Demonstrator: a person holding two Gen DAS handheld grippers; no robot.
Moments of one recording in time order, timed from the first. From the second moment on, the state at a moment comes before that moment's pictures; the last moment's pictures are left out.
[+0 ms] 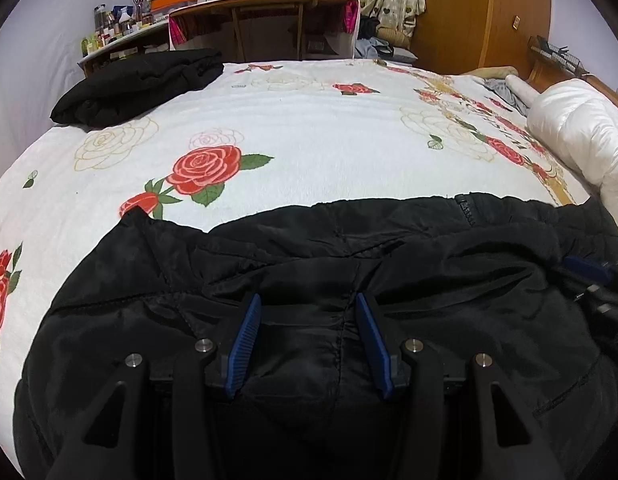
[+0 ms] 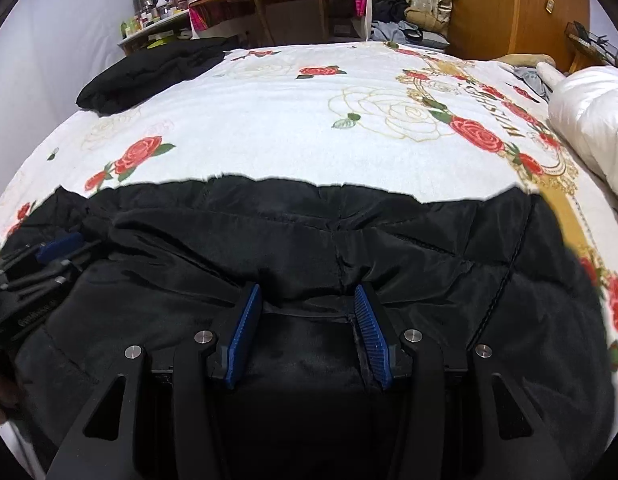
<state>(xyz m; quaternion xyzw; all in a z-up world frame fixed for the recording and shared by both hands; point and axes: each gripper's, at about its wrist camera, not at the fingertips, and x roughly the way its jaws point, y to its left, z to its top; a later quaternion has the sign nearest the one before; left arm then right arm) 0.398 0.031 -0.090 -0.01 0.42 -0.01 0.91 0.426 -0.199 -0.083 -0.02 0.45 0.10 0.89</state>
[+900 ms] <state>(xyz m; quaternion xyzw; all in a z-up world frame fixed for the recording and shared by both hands) 0.334 0.088 -0.079 0.01 0.39 0.06 0.92 0.369 -0.285 -0.101 -0.03 0.43 0.01 0.90</state>
